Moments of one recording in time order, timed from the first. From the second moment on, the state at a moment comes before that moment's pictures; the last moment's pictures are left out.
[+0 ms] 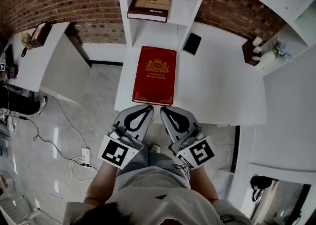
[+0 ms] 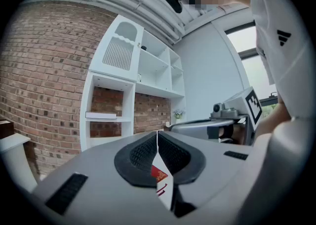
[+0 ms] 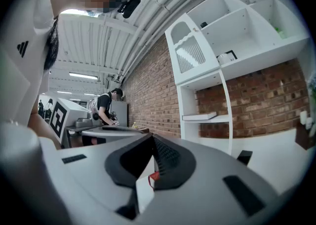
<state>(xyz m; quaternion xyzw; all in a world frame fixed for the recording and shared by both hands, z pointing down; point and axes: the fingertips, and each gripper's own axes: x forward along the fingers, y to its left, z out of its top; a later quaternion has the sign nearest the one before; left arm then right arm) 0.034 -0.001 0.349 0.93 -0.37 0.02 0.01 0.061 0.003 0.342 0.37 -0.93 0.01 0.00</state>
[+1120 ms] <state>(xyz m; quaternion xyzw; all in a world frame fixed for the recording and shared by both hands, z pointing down) -0.015 -0.024 0.400 0.91 -0.42 0.05 0.06 0.065 -0.013 0.397 0.41 -0.91 0.05 0.06</state>
